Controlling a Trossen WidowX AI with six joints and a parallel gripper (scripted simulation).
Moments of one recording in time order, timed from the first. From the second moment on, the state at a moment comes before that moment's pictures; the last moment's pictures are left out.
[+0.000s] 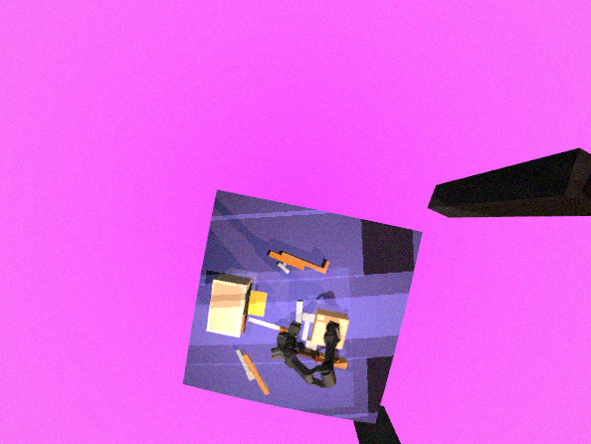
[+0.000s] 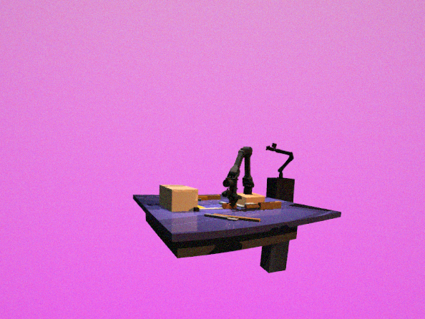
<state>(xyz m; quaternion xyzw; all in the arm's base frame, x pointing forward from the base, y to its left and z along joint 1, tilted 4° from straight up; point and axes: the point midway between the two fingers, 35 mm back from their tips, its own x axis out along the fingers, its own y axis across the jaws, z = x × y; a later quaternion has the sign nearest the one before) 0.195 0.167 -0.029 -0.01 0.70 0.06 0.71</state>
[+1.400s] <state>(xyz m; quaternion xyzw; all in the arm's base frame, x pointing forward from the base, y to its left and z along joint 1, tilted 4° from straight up) 0.195 0.167 -0.029 -0.13 0.68 0.18 0.70</state>
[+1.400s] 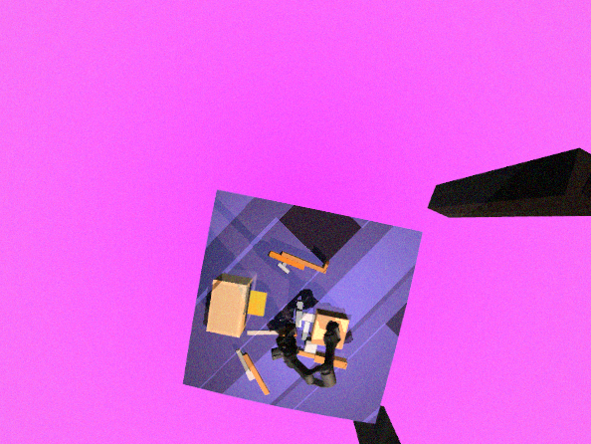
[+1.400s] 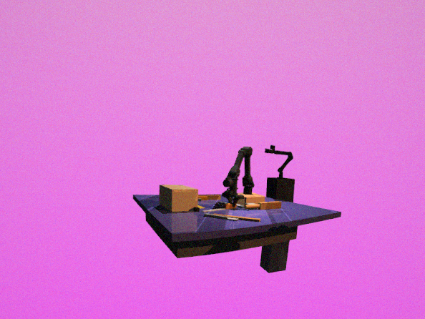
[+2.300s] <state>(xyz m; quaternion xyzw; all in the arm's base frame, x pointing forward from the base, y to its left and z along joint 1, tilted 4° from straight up) 0.195 0.167 -0.029 -0.20 0.66 0.25 0.68</state>
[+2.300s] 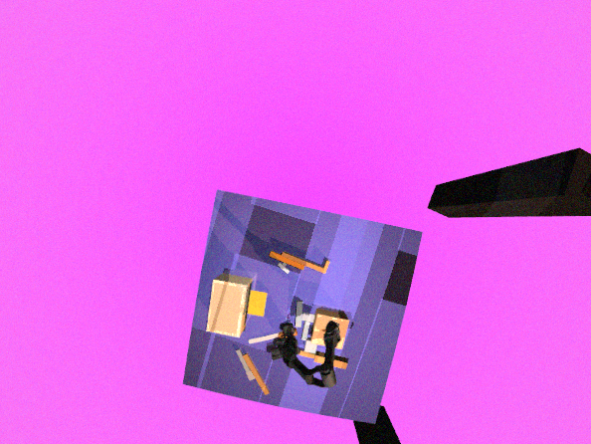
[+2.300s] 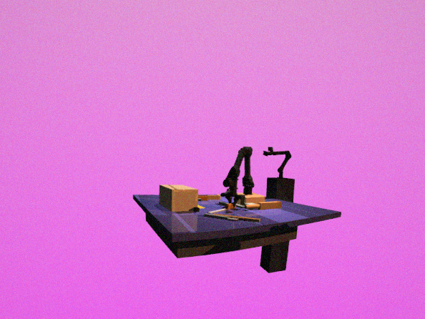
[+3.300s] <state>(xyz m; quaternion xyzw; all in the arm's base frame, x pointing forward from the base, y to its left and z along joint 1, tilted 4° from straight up) 0.202 0.157 -0.029 -0.26 0.64 0.30 0.66</state>
